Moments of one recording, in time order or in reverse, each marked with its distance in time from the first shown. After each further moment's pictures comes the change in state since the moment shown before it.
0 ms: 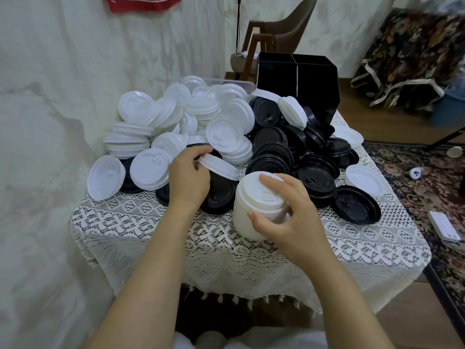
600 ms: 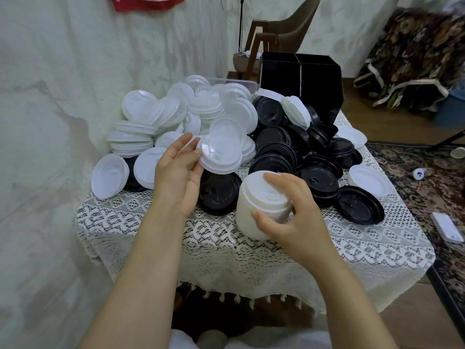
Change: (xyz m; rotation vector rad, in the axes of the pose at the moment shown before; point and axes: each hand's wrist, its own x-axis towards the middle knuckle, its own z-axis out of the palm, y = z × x) left_hand 0.001 0.017 -0.020 -1.118 0.020 -0.463; right_hand 0.000 0.000 -0.002 -0.055 -0.018 -0.037
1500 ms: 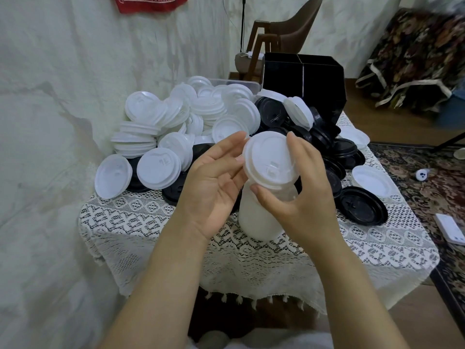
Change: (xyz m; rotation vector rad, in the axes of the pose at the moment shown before) left_hand -0.051 0.000 0.032 -0.030 -0.369 -0.182; right_hand 0.024 -0.019 0.001 -0.162 0.229 -0.269
